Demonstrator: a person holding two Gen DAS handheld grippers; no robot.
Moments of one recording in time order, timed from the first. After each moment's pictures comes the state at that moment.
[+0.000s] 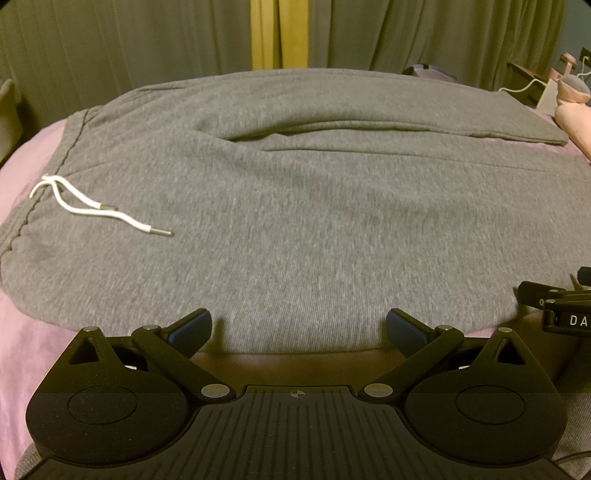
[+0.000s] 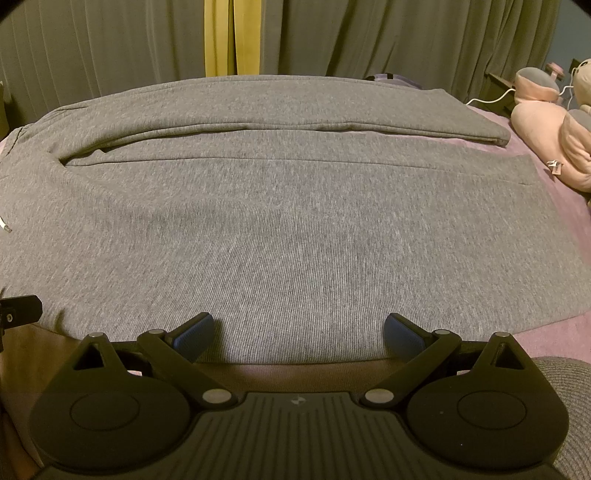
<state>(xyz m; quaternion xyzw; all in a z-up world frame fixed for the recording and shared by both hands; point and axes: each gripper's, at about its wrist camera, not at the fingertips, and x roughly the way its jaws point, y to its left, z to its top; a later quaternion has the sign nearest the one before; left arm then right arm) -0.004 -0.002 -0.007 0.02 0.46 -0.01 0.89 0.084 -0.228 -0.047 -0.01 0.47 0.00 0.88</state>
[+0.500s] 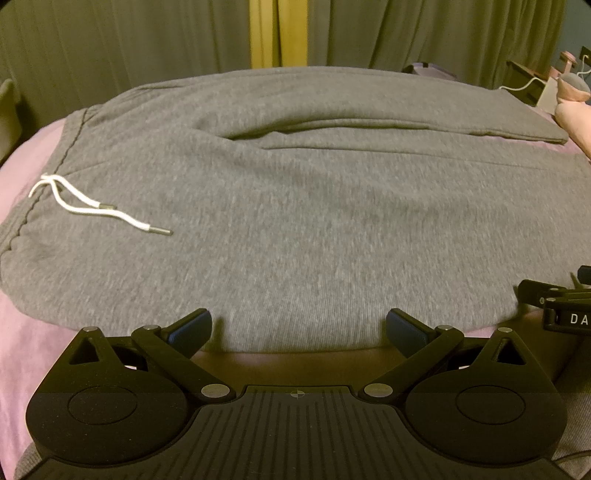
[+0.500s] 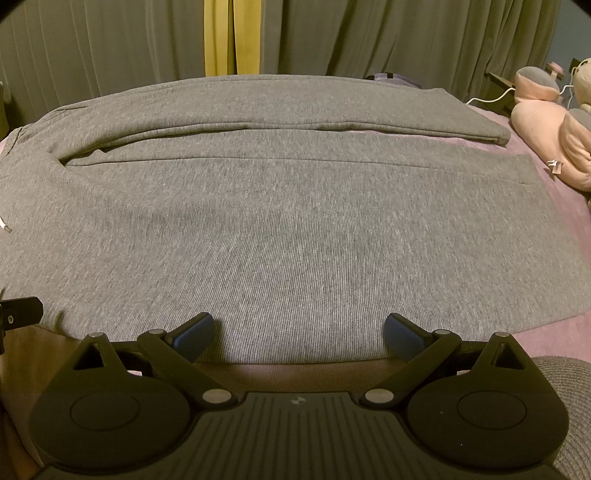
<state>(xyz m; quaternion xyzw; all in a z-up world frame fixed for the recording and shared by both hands) -0.004 -0.003 -0.007 0.02 0.47 -0.01 0.88 0.083 -0.229 -0.048 -0.01 0.47 0.00 0.88</state>
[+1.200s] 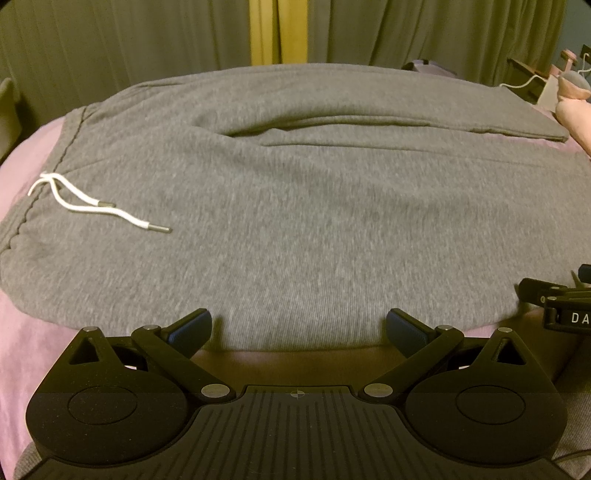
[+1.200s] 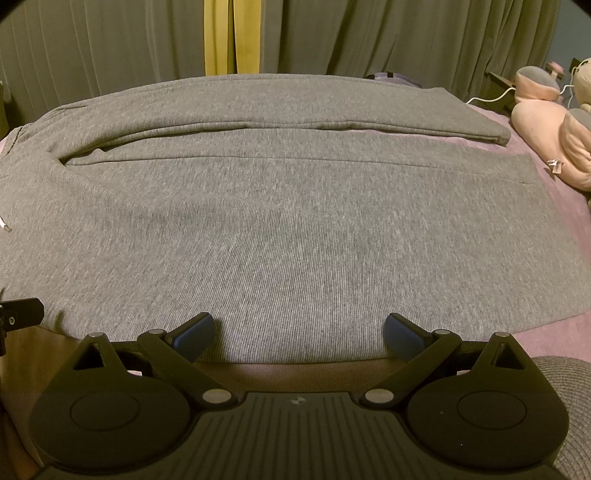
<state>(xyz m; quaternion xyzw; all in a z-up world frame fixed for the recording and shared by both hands) -0.002 -0.003 -0.007 0.02 0.47 -0.01 0.88 0.083 -0.228 -0.047 -0.01 0.47 0.00 0.88</state>
